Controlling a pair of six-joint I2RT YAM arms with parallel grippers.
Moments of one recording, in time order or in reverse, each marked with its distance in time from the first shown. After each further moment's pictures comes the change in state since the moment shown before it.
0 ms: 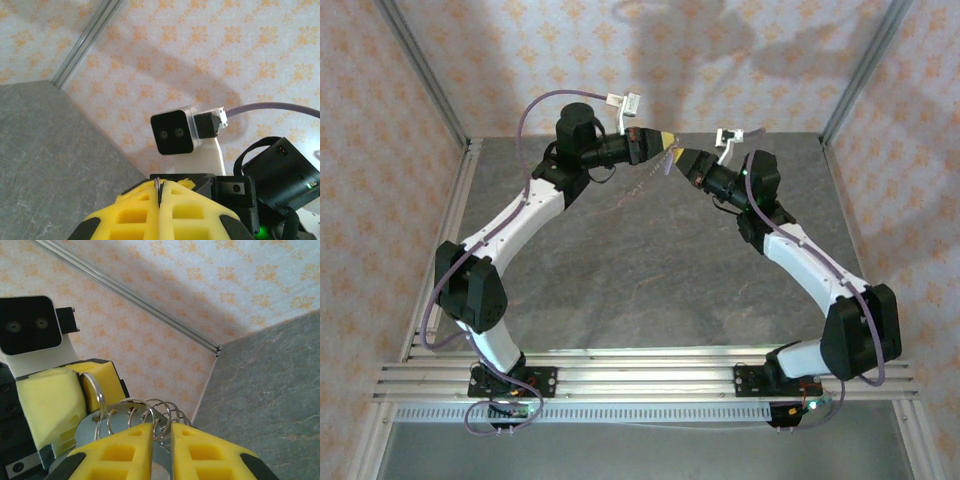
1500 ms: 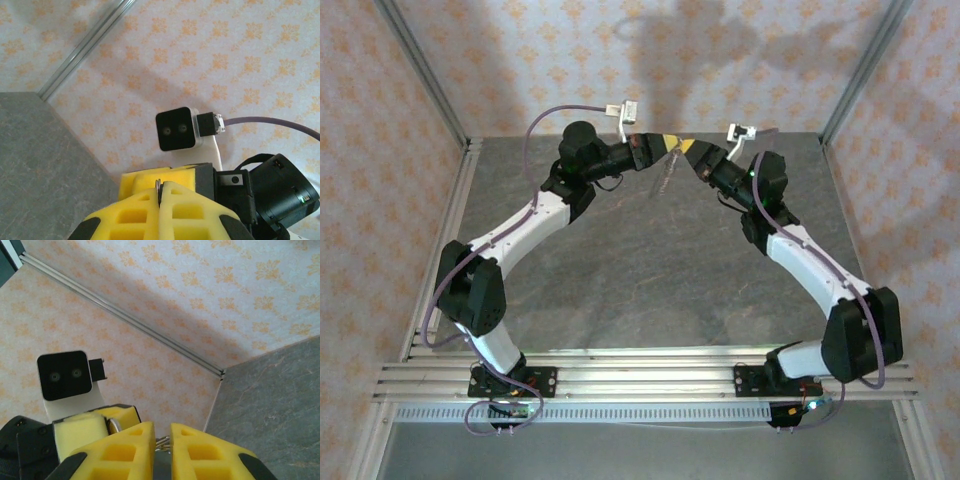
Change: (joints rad) left arm -0.035 -0.019 -0.150 0.282 -0.091 -0.174; right arm -0.021 -0.024 -0.022 0.079 0.061 0.057
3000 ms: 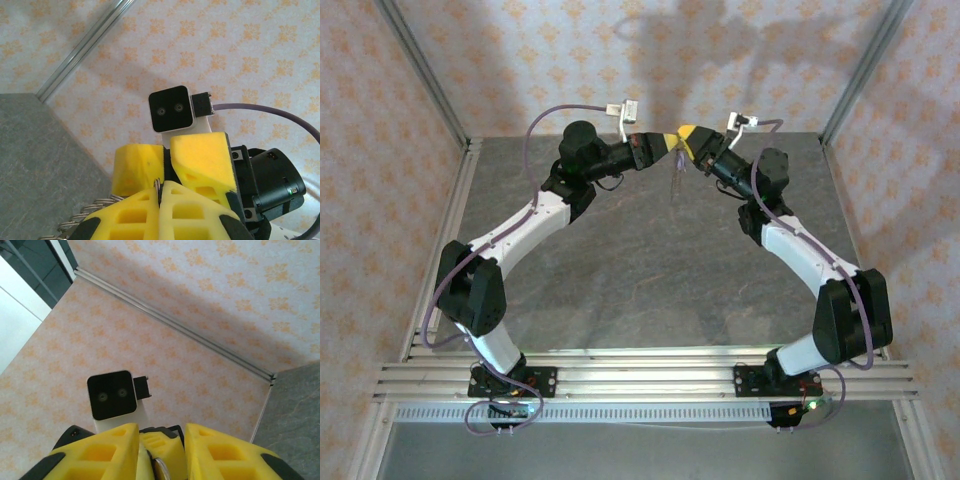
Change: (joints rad) left arm -0.002 0.000 0.004 0.001 -0.001 -0.003; right arm -0.031 0.115 0.051 0.270 -0.112 0.207
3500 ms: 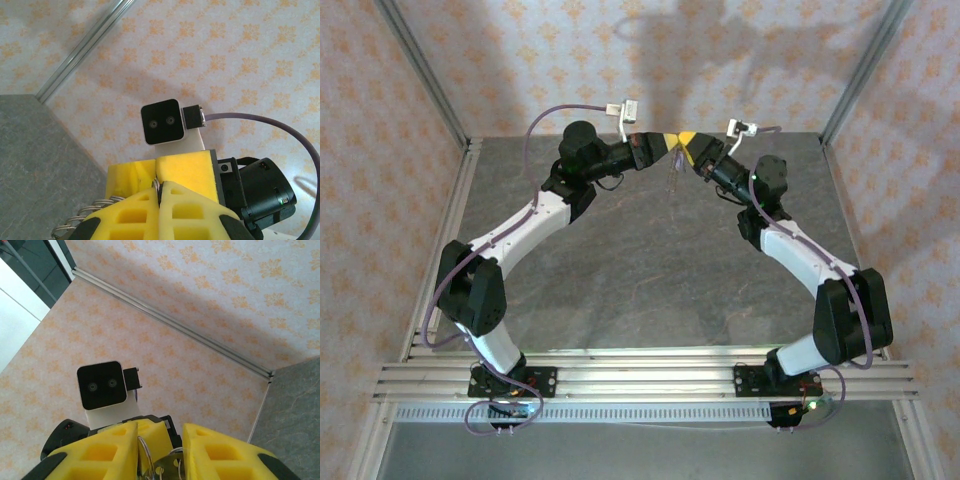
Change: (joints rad) left arm 0.000 0.000 0.000 0.010 0.000 0.000; right arm 0.002 -0.005 -0.063 0.053 0.005 0.010
